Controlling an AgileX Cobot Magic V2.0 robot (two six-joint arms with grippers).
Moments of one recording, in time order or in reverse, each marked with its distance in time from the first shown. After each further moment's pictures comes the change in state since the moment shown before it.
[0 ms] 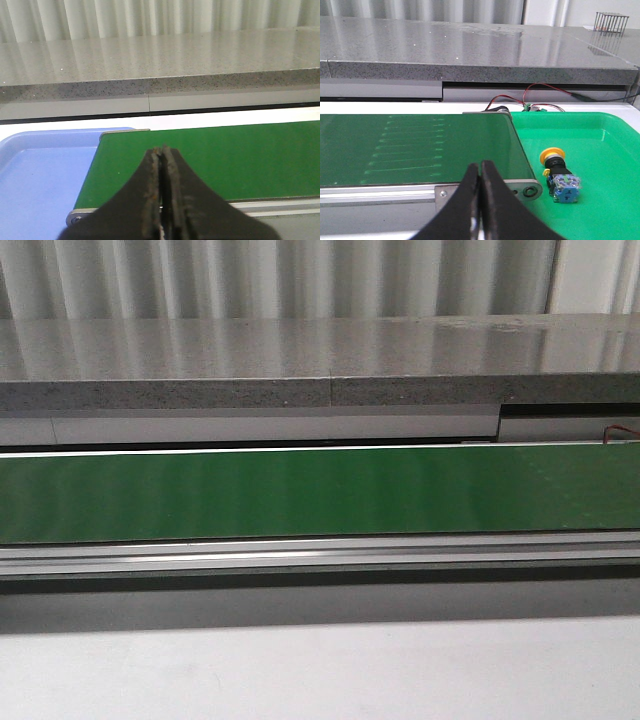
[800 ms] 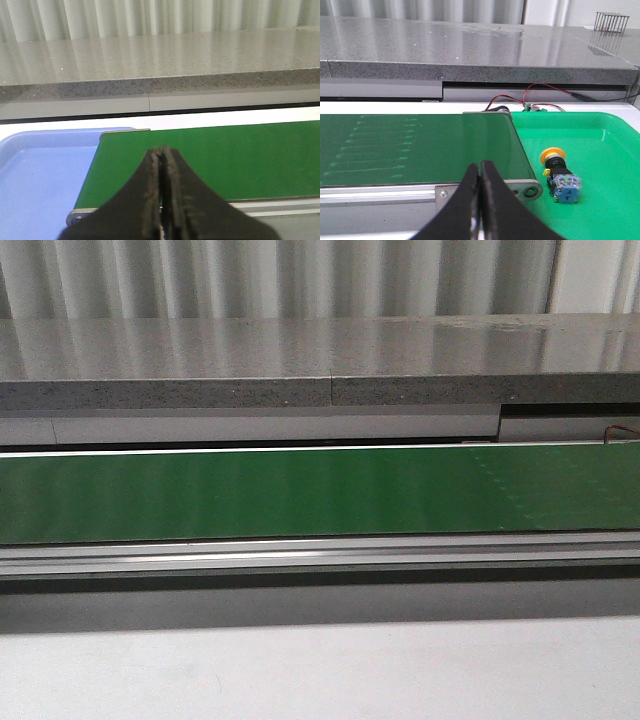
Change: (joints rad) left arm 0.000 0.000 0.000 0.000 0.000 0.006; right arm 0.000 0.000 -0.002 0.000 0.005 0.000
